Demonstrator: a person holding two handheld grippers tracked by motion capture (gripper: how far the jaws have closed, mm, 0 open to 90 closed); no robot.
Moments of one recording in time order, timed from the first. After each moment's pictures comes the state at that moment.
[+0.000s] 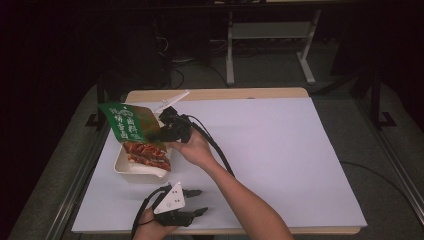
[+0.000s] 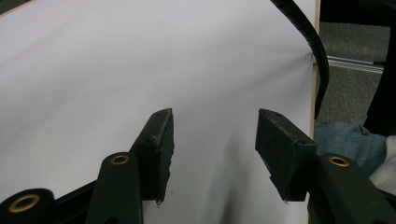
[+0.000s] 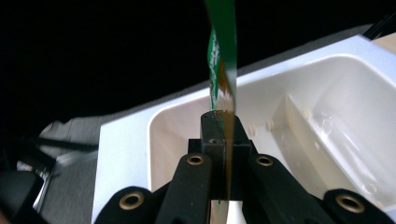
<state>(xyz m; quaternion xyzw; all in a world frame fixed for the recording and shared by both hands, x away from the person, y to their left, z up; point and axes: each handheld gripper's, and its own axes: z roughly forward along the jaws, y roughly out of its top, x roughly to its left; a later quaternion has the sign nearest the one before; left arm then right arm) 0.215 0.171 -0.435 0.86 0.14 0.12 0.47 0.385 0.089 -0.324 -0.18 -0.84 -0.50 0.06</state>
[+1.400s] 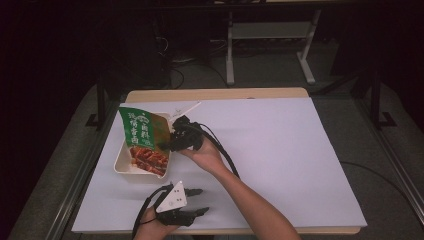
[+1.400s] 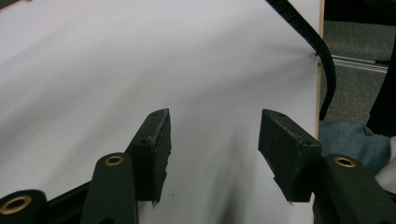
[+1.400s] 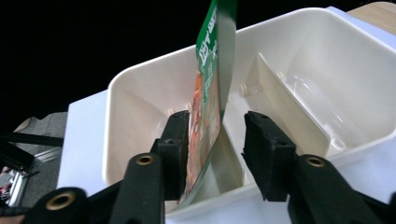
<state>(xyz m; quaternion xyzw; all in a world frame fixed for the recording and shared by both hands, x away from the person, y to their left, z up) 0.218 0.169 -0.436 0.87 0.14 0.12 0.46 0.388 0.064 -0.359 -0.20 -0.85 -0.48 0.04</state>
